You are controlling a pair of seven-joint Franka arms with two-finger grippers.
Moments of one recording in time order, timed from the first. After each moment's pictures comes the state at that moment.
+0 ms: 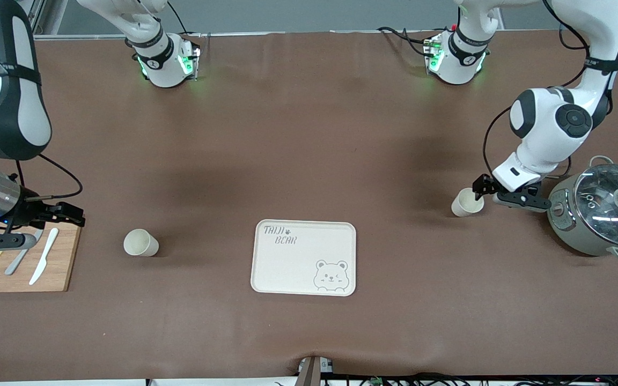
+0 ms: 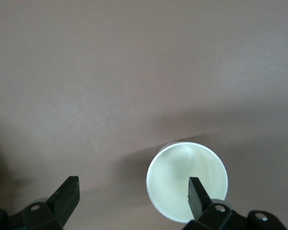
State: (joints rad) left arm 0.01 0.18 -0.05 -2.35 0.01 2.70 0.20; right arm -0.10 0.31 0.03 -1.63 0.00 1.99 -0.13
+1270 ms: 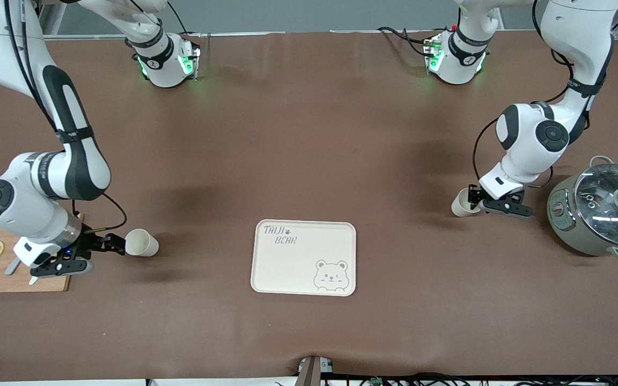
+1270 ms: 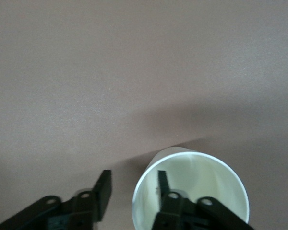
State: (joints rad) left arm 0.01 0.29 -0.06 -2.35 0.01 2.80 0.21; right arm -0.07 0.52 0.04 -1.73 0.00 2.37 -0.15
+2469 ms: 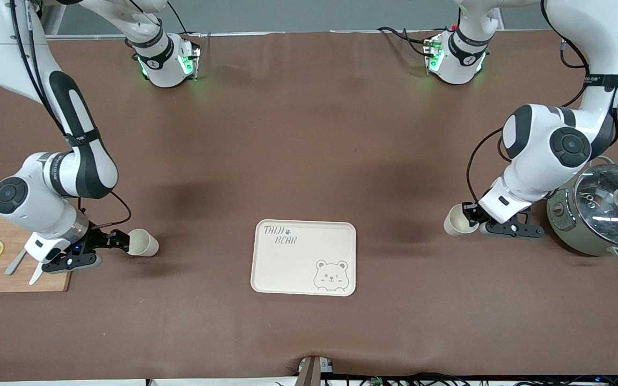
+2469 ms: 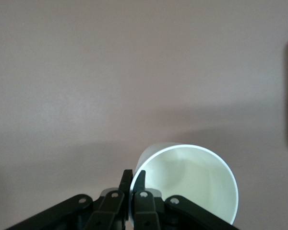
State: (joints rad) left arm 0.00 0.28 -0.19 -1.93 0.01 2.33 -0.10; right arm -0.08 0.52 0.03 -1.81 0.00 2.48 -0.24
